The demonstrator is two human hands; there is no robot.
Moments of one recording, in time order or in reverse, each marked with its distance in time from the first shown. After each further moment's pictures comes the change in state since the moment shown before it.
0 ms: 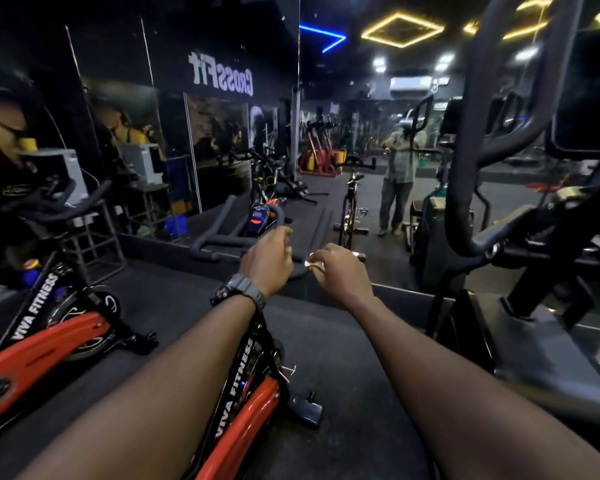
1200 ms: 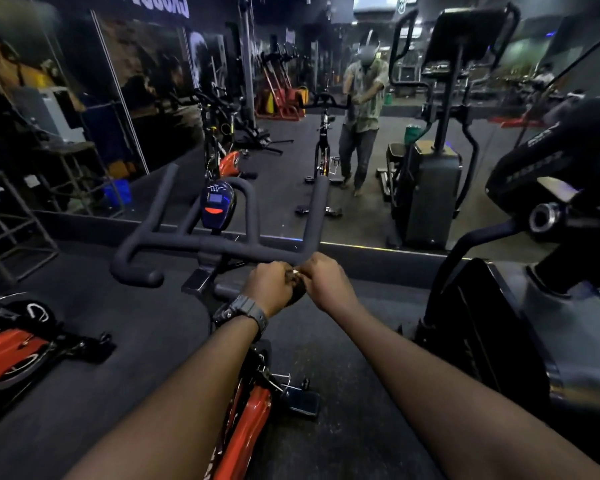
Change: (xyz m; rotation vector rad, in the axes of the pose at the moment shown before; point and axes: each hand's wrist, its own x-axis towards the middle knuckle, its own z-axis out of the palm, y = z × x) left_hand 0.179 -0.139 0.216 0.054 -0.431 -0.044; right_hand 0.147 0.120 0.225 0.089 -0.171 0.260
